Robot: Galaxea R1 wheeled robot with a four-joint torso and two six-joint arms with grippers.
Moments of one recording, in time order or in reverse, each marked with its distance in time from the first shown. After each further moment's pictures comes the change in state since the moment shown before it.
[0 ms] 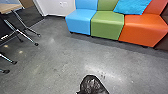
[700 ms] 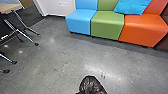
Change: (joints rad) left arm 0.010 -0.003 -0.002 0.011 0.002 0.000; right arm 0.000 0.003 0.008 0.000 0.000 0.000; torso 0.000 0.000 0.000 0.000
